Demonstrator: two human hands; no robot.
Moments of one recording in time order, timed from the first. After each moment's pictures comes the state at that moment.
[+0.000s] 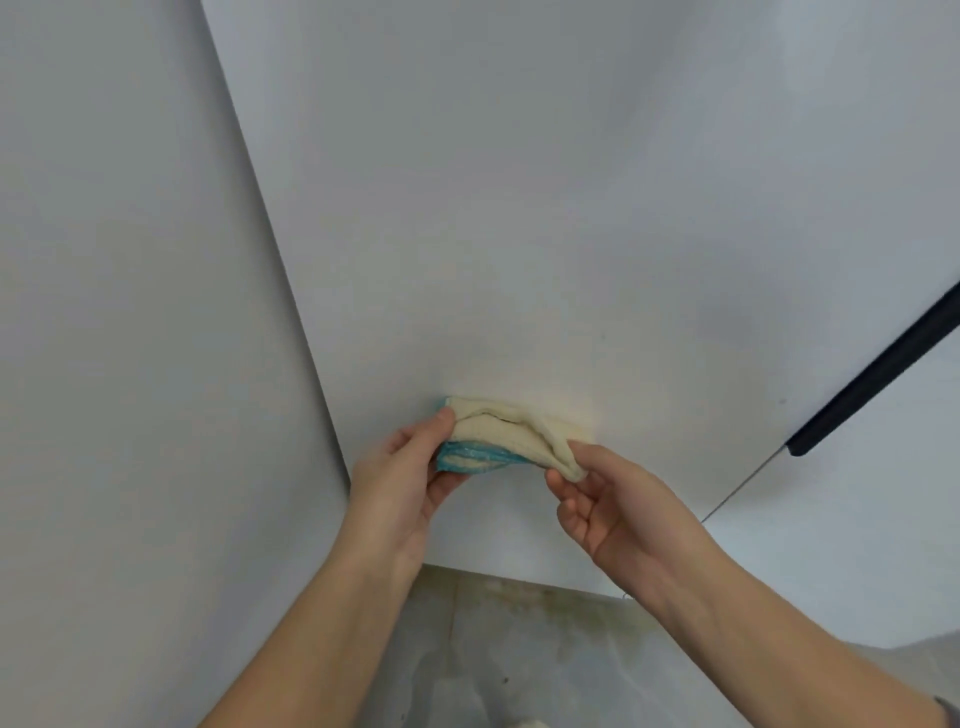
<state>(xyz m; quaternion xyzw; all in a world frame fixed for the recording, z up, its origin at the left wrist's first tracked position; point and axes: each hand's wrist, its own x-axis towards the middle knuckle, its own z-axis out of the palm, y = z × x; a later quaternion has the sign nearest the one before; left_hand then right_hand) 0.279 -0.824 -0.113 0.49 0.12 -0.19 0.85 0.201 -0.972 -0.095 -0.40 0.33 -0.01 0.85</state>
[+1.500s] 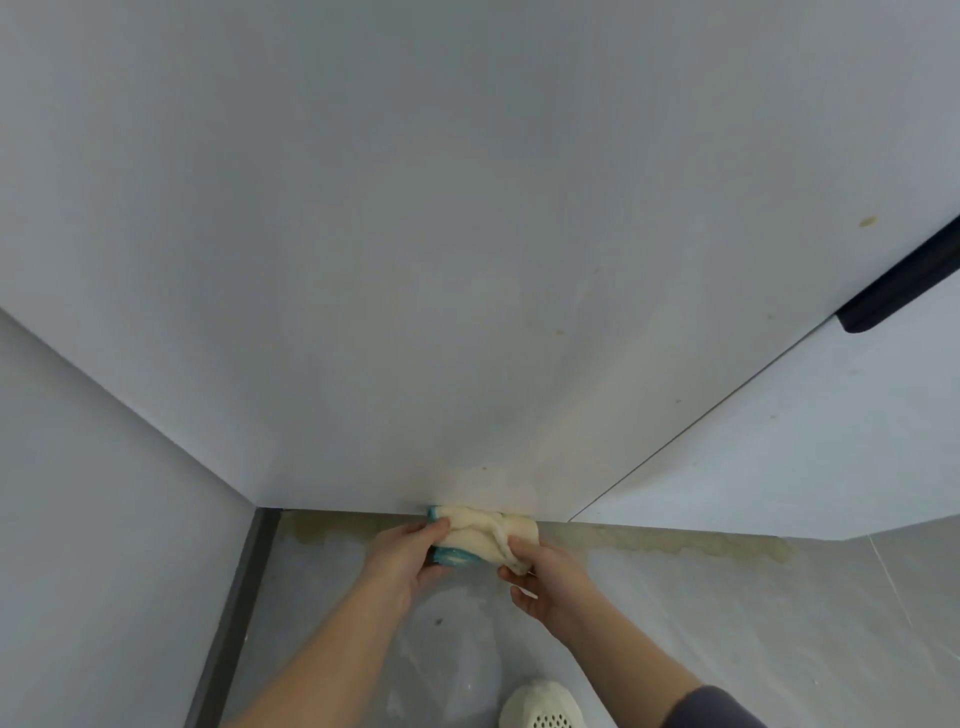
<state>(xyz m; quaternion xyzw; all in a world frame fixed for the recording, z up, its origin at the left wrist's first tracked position) 0.261 -0.911 -0.397 0.60 0.27 -0.41 0.64 0.164 -1.046 -0.396 -0.42 0.54 0.10 0.72</state>
